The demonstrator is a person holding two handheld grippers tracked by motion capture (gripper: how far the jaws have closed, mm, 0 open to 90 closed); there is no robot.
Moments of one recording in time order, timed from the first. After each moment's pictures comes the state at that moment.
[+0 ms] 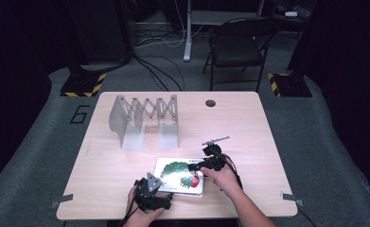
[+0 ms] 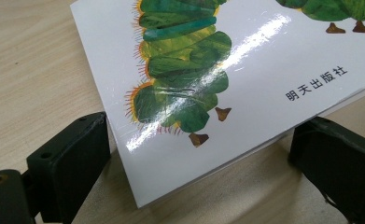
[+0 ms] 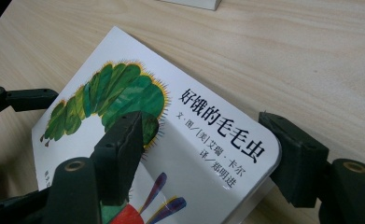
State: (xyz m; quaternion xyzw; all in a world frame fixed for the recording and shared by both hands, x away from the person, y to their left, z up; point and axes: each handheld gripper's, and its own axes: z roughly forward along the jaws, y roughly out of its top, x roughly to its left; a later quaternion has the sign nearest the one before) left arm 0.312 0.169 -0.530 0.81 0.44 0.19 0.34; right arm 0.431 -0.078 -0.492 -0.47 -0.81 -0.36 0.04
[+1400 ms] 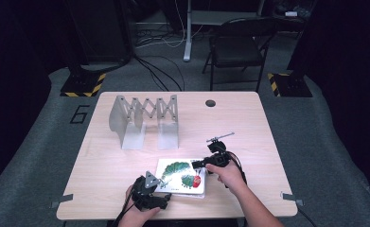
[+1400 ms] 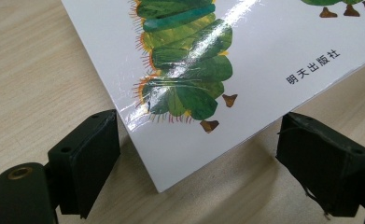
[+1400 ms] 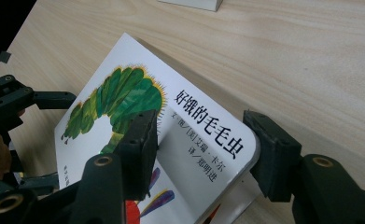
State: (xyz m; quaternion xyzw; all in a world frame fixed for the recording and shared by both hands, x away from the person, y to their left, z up) left arm 0.317 0.179 -0.521 0.84 0.41 0.15 0.33; right arm 0.439 -0.094 -0.483 -0.47 -0.80 -0.36 0.08
